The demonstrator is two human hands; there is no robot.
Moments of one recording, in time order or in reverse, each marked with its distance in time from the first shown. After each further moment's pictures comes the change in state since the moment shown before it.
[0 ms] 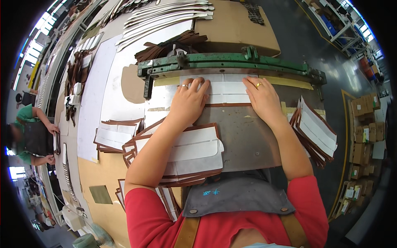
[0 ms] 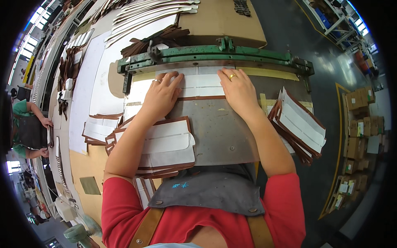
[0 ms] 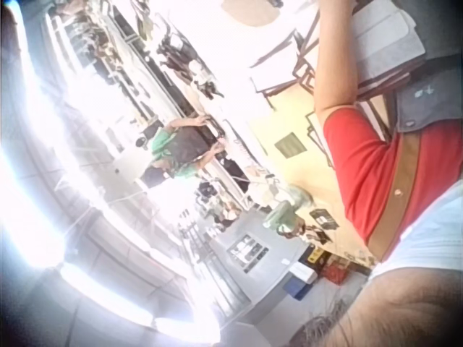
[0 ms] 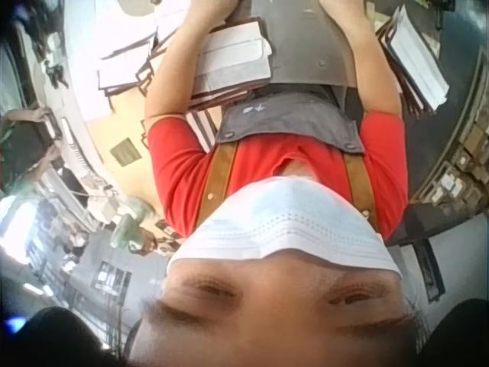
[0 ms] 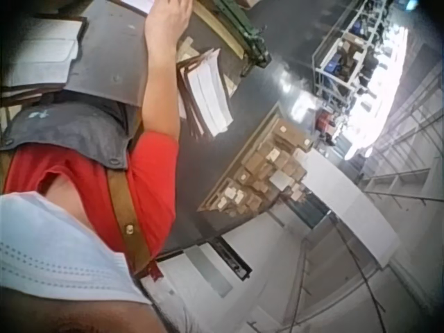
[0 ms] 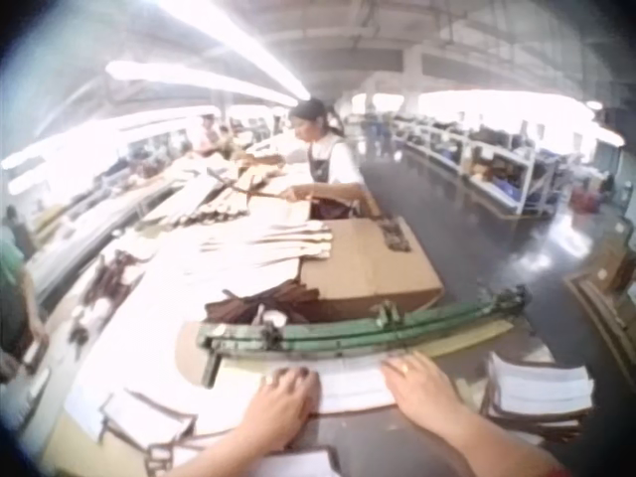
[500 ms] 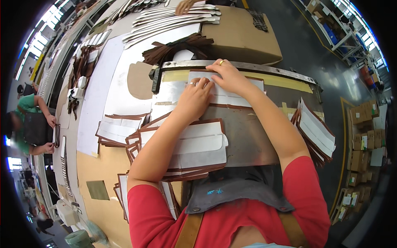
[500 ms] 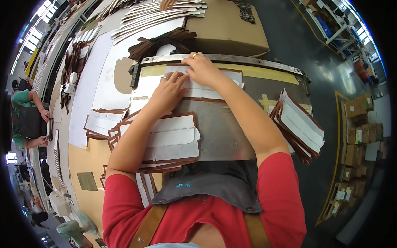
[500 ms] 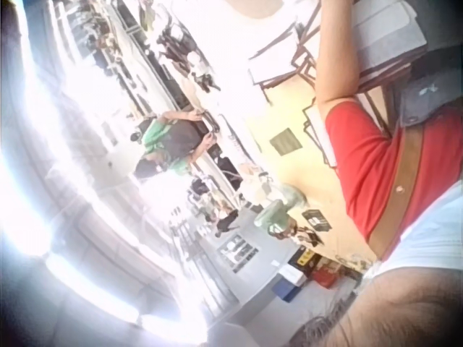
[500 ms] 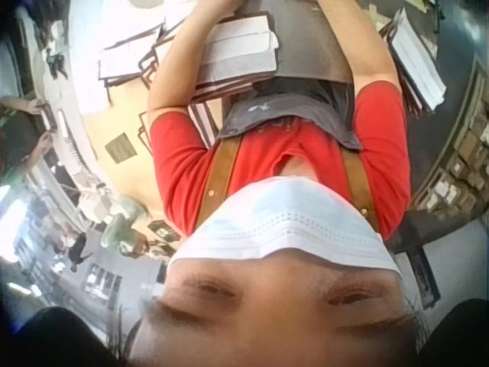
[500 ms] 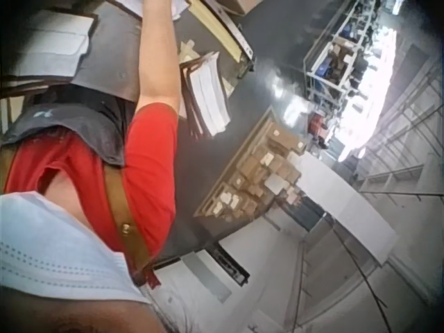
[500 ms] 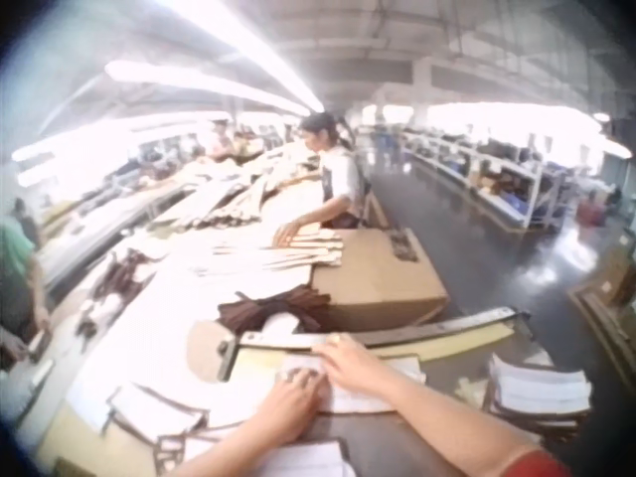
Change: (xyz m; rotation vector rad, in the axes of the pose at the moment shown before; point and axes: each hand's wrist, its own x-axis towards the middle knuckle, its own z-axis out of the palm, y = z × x) left_hand -0.003 -0.007 0.002 -0.057 -0.012 0.060; right_hand 0.091 -0.035 0.056 0.476 -0.140 -0.126
